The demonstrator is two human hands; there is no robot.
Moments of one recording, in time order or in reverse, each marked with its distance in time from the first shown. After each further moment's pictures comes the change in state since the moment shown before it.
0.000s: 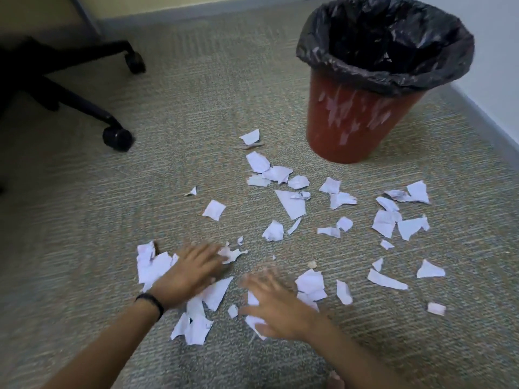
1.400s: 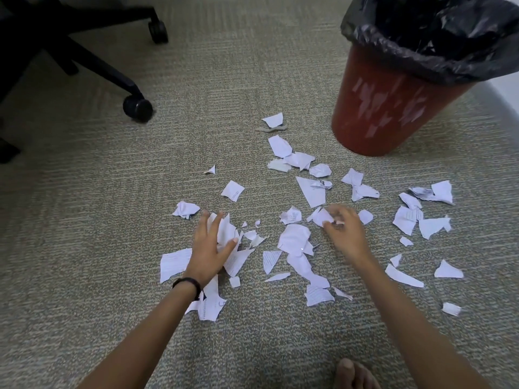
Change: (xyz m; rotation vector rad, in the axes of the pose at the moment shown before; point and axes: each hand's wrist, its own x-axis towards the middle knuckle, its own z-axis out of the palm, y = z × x) left_hand 0.013 0.031 0.019 -0.849 0.413 -0.601; right_hand -0.008 0.090 -0.054 0.655 0.620 0.934
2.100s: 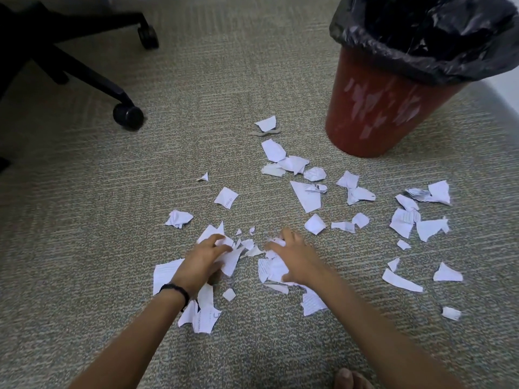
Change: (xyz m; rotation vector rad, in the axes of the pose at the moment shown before) left_hand 0.009 0.001 -0.015 0.502 -0.309 0.272; right_hand -0.021 -0.030 0.057 -0.846 -0.582 -0.392
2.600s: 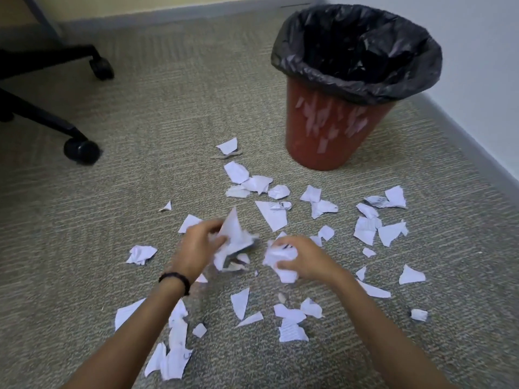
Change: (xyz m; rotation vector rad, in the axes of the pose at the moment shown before) left_hand 0.068 0.080 -0.059 -0.484 0.253 -0.015; right_hand -0.040 0.058 -0.054 0.778 0.155 0.184
